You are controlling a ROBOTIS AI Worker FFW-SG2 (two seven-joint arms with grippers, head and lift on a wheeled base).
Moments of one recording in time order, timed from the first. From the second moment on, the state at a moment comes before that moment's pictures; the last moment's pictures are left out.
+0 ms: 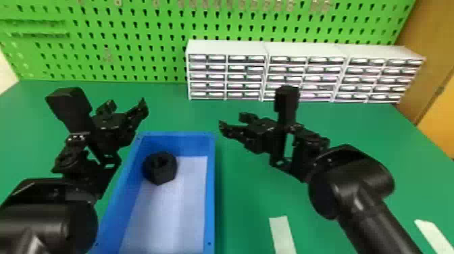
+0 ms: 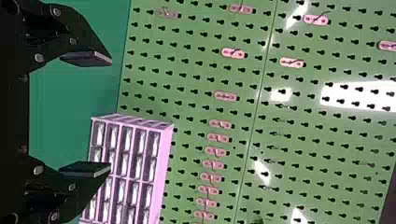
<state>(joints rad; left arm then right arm) -0.04 0.11 0.01 -1.85 0.29 0.29 -0.01 -0.33 -0.20 0.35 -1.59 -0.39 0.44 0.33</state>
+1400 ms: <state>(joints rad) -0.03 0.11 0.03 -1.85 0.30 0.29 -0.01 -0.08 -0.11 -0.37 -1.72 -0.26 0.48 0.33</state>
